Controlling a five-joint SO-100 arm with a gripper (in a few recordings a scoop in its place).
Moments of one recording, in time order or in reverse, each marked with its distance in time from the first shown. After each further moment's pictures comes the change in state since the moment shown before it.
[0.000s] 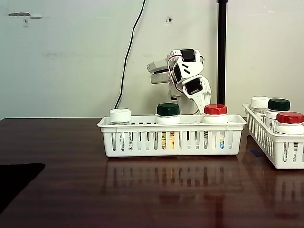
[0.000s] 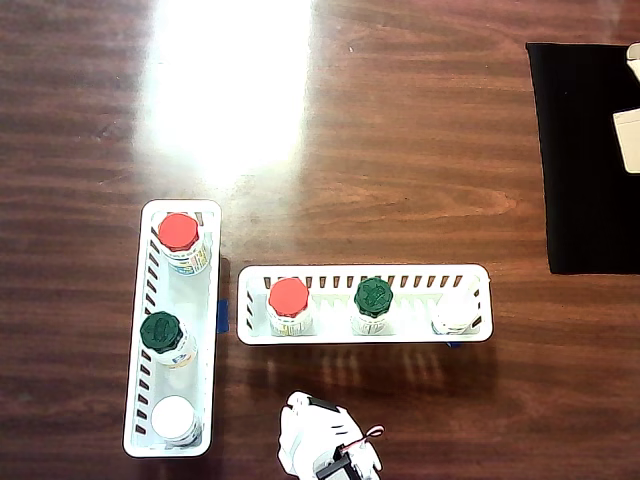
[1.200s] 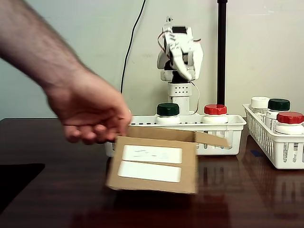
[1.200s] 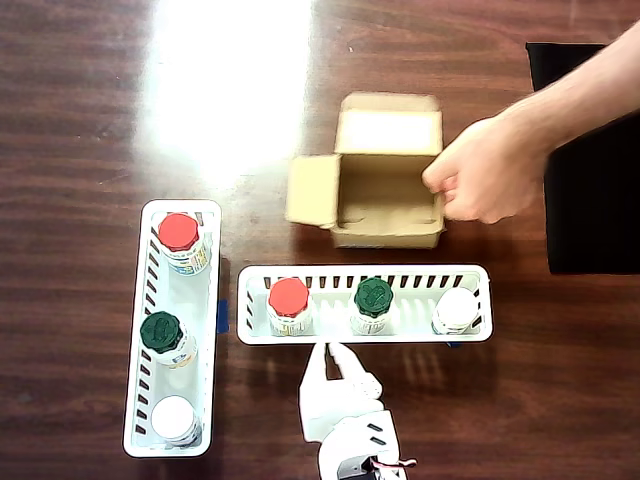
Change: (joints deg) arm 18.9 -11.0 -28.6 1.1 50.6
